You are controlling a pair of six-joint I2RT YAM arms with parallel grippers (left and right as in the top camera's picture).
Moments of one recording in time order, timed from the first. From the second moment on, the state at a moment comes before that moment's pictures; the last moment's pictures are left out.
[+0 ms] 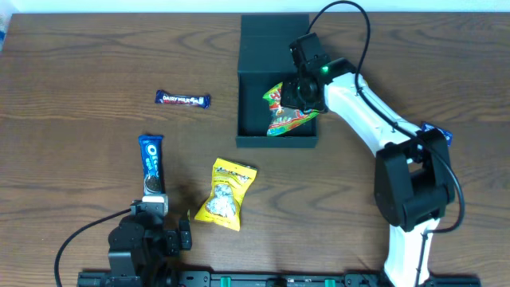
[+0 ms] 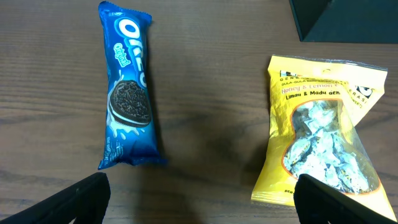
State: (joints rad) left arm 0.01 0.01 0.35 -1.06 0.08 0.00; right arm 0.42 2.10 1.65 -0.73 -0.11 0.55
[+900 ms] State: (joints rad) left arm 0.01 0.01 0.35 -1.06 0.08 0.00; right arm 0.43 2.14 1.65 -0.72 -0.03 0.56
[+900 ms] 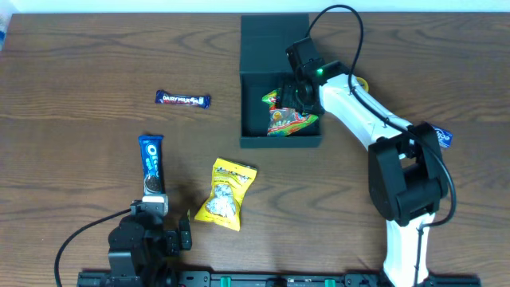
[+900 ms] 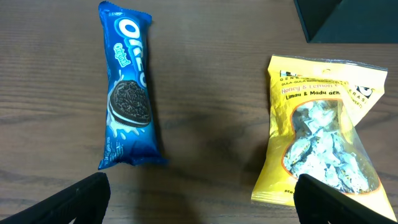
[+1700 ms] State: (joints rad) left arm 0.01 0.01 0.35 -1.06 0.08 0.00; right arm 0.47 1.49 1.68 -1.24 0.09 0.38
